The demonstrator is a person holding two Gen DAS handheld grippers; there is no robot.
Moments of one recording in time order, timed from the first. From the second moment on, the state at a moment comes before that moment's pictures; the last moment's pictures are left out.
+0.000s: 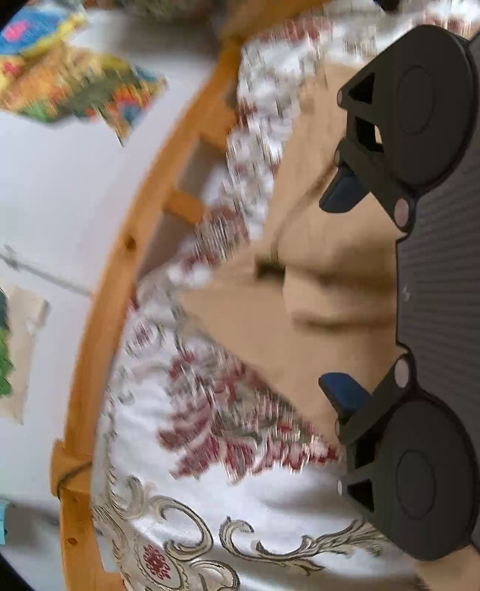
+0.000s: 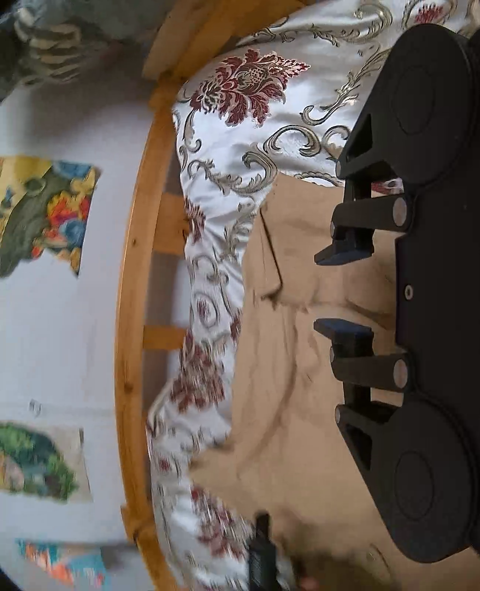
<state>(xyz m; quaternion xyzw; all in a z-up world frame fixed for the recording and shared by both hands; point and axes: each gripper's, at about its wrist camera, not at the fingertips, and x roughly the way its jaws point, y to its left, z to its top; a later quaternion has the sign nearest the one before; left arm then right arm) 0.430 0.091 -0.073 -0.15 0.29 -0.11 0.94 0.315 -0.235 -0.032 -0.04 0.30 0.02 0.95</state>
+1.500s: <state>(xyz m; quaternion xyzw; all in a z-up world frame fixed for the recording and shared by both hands) 0.193 -0.017 -0.020 0.17 0.32 -0.26 0.90 0.169 -0.209 -0.045 -0.03 0.33 0.15 0.93</state>
